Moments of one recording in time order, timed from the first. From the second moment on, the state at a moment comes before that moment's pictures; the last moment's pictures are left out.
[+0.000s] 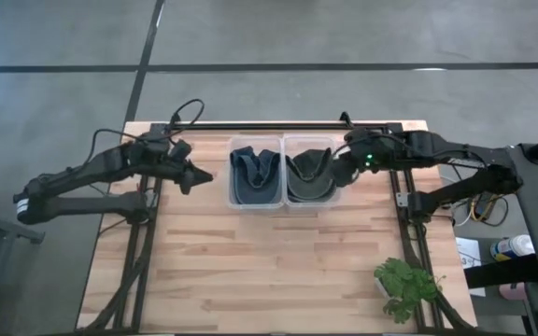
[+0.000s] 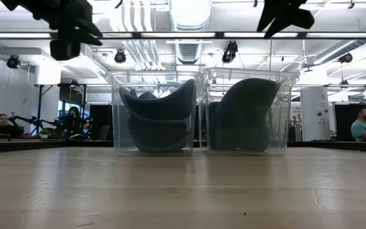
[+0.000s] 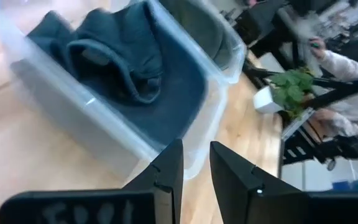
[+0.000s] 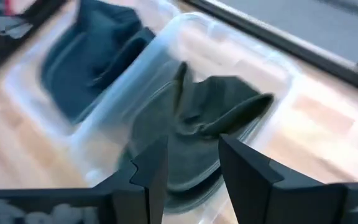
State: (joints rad) left arm 0.36 0.69 0.78 -0.58 0.27 -0.61; right arm -0.09 1.18 1.32 -1.04 0.32 0.74
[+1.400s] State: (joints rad) left arm 0.23 0.28 0.12 0.32 0.44 -0.60; right arm -0.01 0.21 0.15 0.11 0.03 0.59
